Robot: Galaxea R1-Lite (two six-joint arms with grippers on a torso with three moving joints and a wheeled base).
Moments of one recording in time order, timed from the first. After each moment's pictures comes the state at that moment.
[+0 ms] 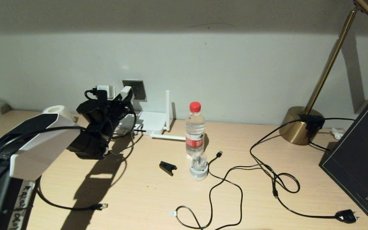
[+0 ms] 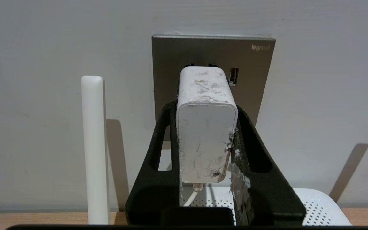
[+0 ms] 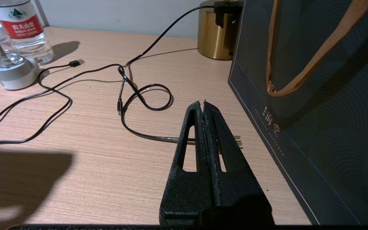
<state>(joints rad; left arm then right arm) -0.10 2.45 -1.49 -1.34 -0.08 0.02 0.00 0.00 0.00 -0.09 0.01 -0.02</state>
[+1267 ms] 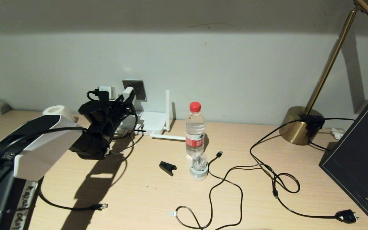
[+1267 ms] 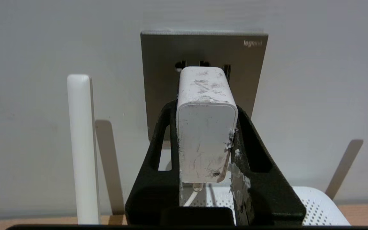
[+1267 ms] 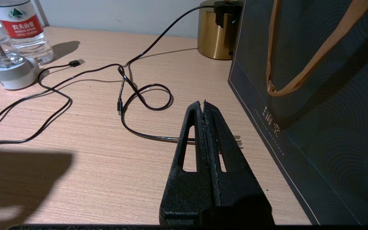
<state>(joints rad) -0.10 2.47 -1.51 -1.33 -0.10 0.02 0.00 0.00 0.00 -0.09 0.01 -0.02</state>
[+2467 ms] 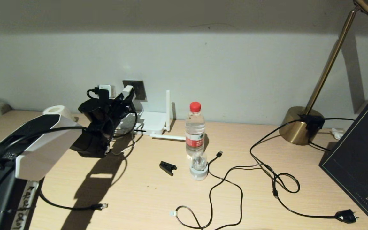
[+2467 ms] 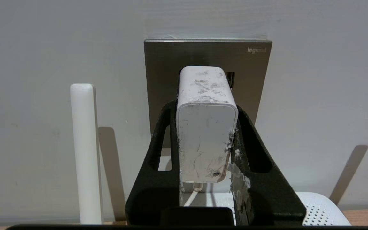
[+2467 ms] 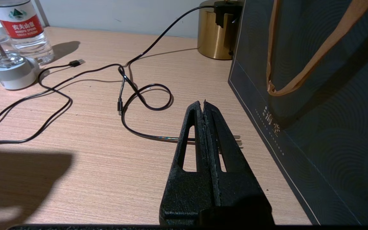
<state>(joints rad) -0.10 2.48 -1.55 -1.31 -0.10 0.02 0.00 0.00 0.00 -0.09 0.01 -0.02</state>
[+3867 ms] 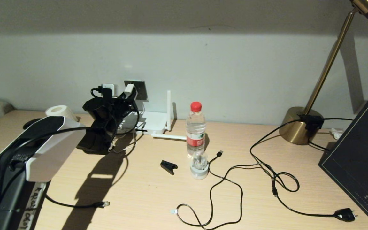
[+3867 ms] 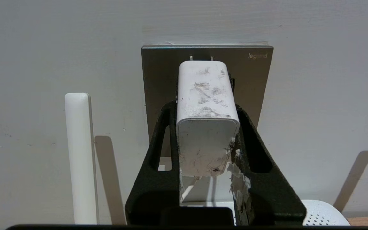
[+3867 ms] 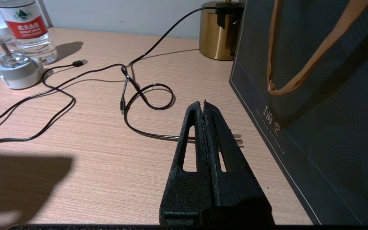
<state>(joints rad) -0.10 2.54 -1.68 -1.25 -0.10 0.02 0.00 0.00 0.00 -0.09 0.01 -0.02</state>
